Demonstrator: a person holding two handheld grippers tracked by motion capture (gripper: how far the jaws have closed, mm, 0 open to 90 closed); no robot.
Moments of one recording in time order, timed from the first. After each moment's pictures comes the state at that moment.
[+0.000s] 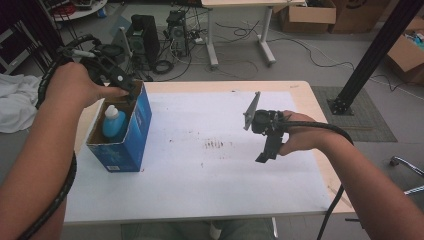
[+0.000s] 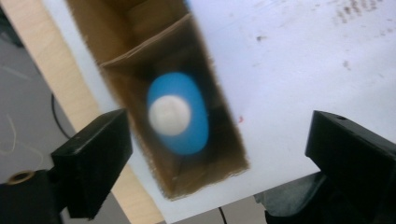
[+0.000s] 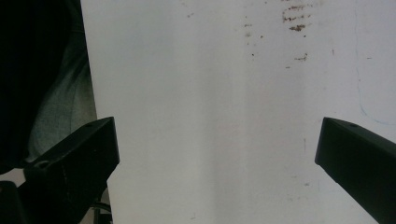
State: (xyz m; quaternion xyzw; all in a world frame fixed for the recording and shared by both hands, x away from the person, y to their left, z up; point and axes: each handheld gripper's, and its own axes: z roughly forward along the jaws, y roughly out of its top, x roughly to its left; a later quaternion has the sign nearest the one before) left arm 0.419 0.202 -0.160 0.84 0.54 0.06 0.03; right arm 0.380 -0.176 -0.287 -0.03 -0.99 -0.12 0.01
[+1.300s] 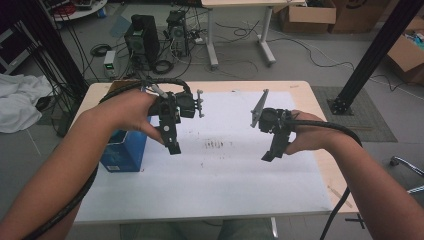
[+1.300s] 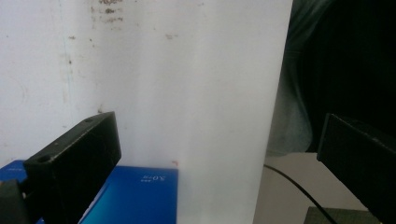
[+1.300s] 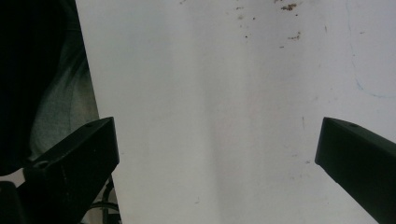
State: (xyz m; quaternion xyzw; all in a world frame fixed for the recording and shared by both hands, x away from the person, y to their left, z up) left arm 0.363 0.068 -0.215 1.00 0.06 -0.04 0.02; right arm 0.380 -0.192 -0.283 -0.06 -0.99 -0.11 0.01
